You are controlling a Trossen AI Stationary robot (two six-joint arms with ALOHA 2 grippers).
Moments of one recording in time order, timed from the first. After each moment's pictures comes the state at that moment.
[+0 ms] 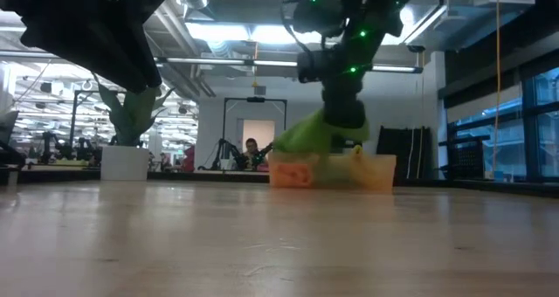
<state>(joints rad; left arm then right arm) -0.66 1.57 1.00 -0.57 -0.66 -0.17 -0.10 1.81 1.25 -0.54 0.94 -0.33</state>
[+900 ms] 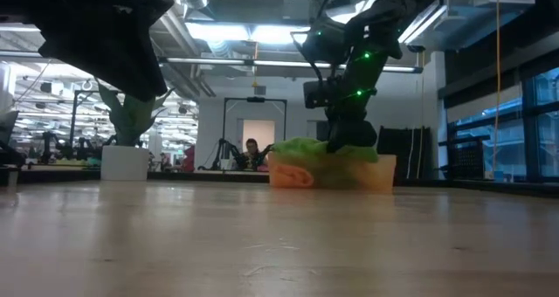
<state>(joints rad) -0.63 1.57 1.00 -0.61 -0.66 -0.19 -0.23 1.81 1.15 -0.42 0.53 -0.45</state>
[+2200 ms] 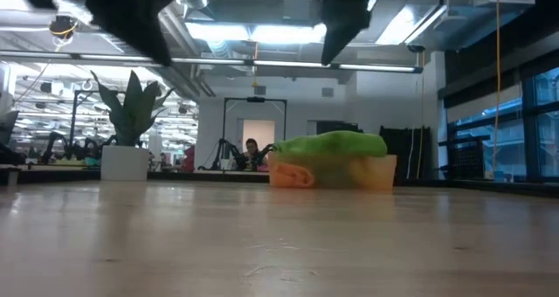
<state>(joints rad) -0.48 1.36 1.00 -0.79 -0.63 -0.20 0.06 1.80 1.69 -1.12 0.64 0.05</state>
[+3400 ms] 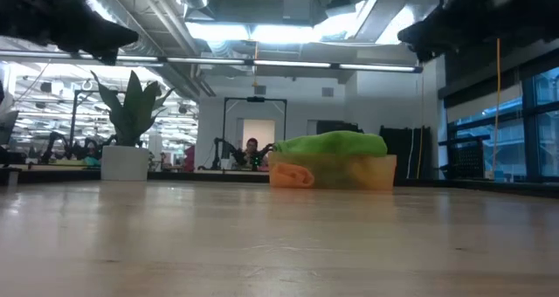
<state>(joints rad) -0.02 0.12 0.21 -0.21 -0.07 0.04 0.15 0.85 0.38 0.23 0.06 -0.08</state>
